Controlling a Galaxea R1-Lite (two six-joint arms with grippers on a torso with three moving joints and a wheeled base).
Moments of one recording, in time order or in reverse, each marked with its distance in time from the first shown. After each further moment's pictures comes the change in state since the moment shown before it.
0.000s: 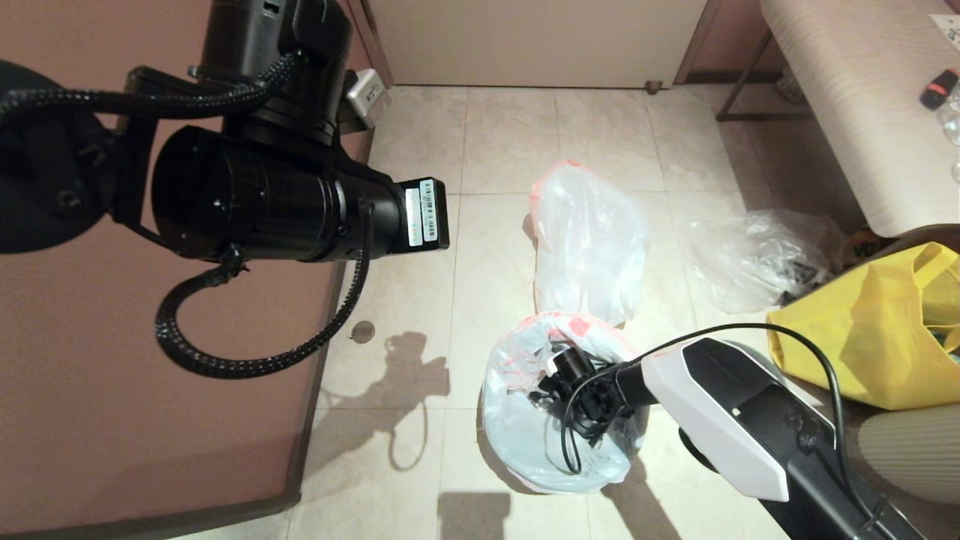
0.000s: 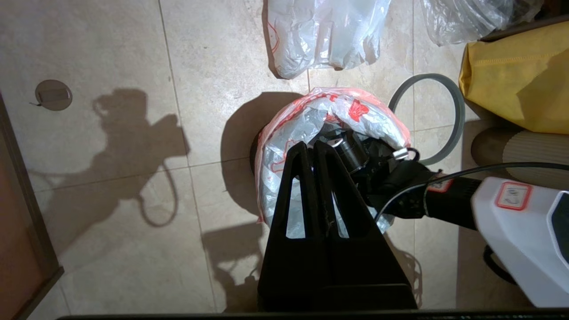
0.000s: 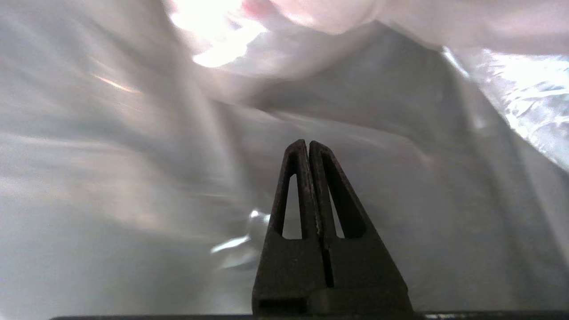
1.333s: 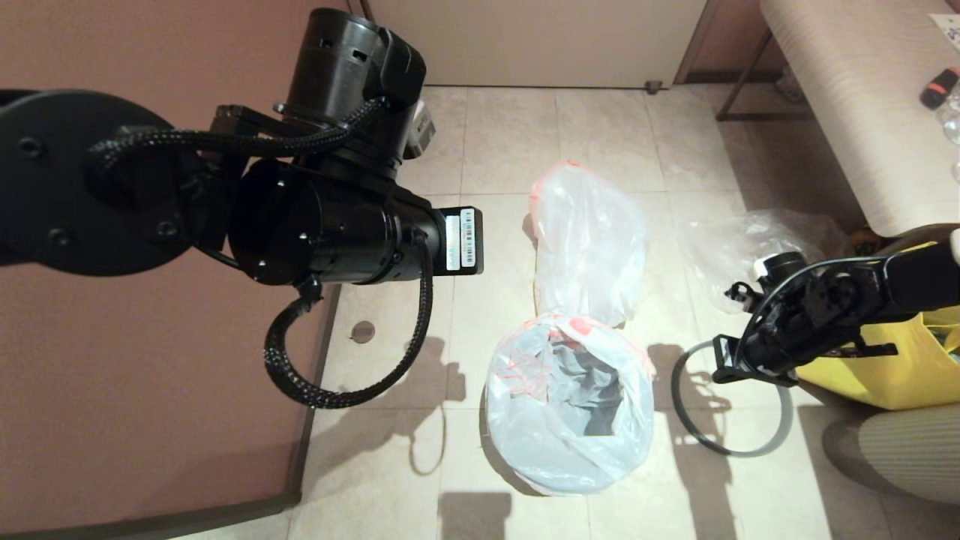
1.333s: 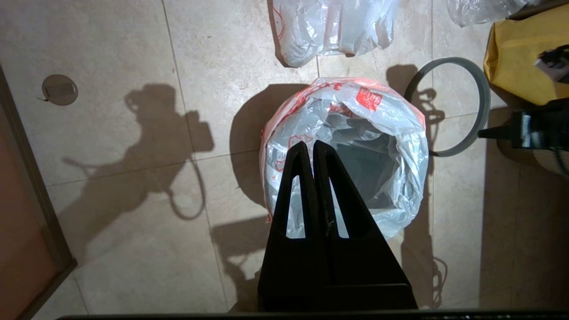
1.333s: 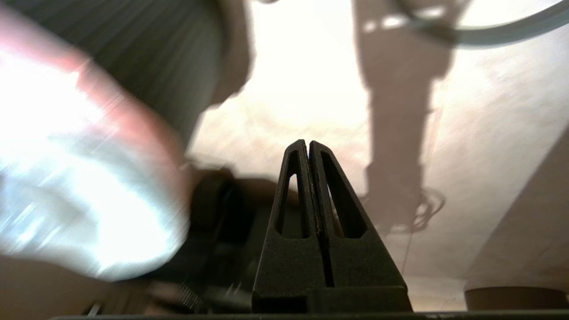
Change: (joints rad) left arm -0.068 0.066 -0.016 -0.002 0.091 0.000; right arm -0.496 -0.620 0.533 0.077 0.373 0.605
